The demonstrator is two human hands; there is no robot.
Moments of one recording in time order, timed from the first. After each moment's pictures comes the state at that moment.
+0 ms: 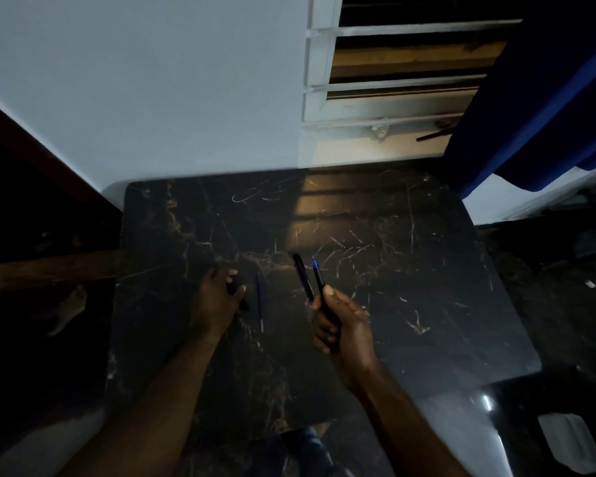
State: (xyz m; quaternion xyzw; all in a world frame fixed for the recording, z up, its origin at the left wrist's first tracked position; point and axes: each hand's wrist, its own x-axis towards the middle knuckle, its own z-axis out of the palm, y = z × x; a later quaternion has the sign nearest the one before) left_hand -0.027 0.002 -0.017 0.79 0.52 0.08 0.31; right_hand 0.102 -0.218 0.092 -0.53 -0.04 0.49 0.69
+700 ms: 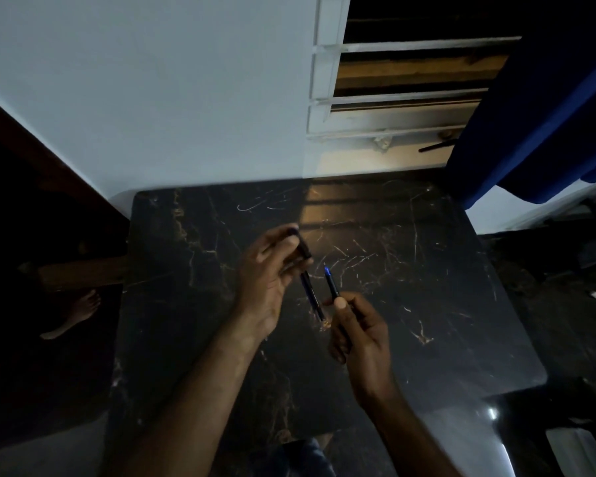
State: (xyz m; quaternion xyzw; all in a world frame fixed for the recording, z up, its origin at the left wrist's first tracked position) left_hand 0.045 -0.055 0.143 0.37 0.33 0.29 0.82; right_hand 0.096 -0.226 0.120 -0.61 -0.14 0.35 0.70
